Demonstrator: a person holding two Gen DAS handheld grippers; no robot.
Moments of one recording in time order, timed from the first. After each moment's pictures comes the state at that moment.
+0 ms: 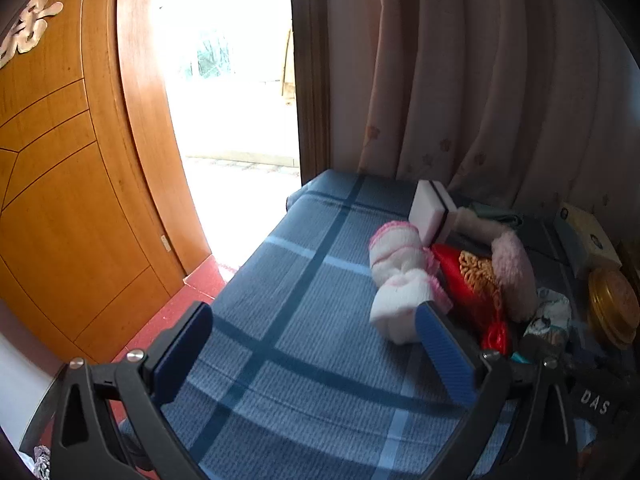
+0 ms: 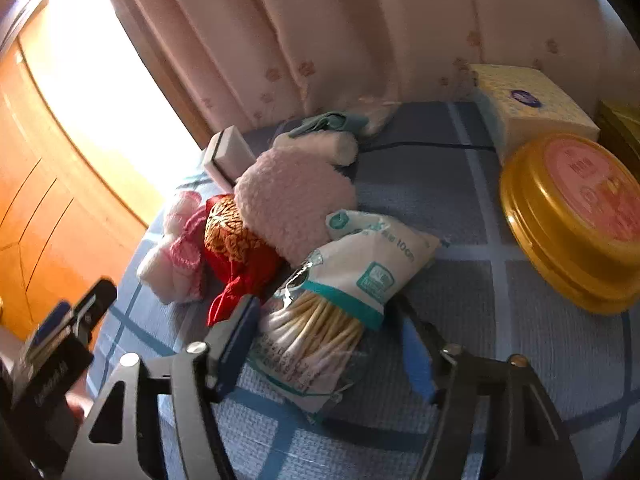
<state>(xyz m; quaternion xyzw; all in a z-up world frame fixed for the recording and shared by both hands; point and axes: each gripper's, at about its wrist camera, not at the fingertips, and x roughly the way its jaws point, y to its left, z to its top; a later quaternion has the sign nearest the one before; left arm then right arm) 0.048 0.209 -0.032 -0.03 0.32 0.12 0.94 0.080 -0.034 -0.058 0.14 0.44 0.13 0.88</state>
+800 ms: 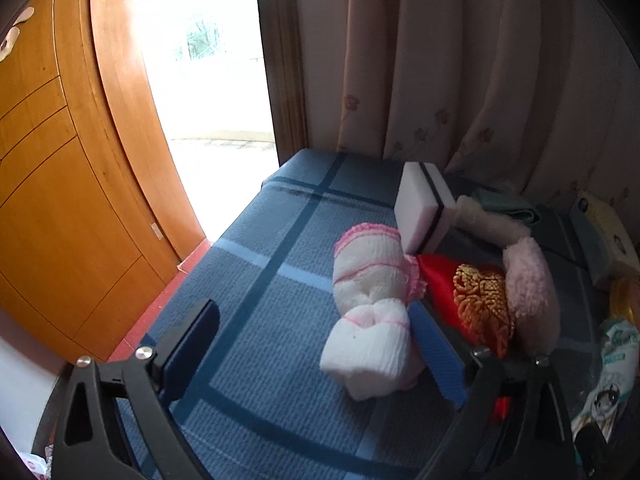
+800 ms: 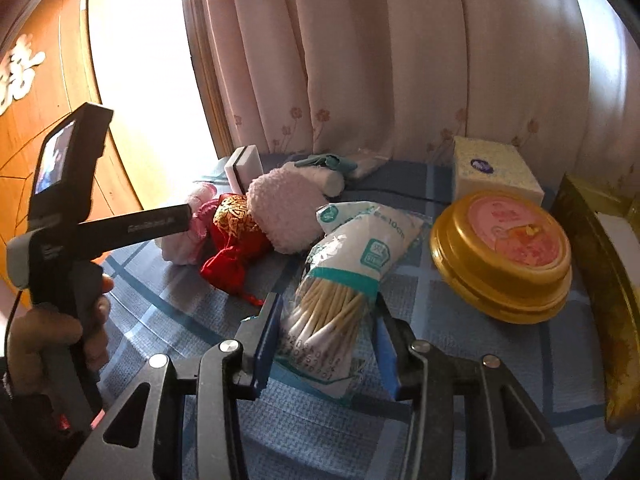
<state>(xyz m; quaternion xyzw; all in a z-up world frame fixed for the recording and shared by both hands) 0.110 0.183 -0.051 -0.02 0.37 0.13 0.92 0.021 -0.064 -0.039 0.04 0.35 0.14 0.93</state>
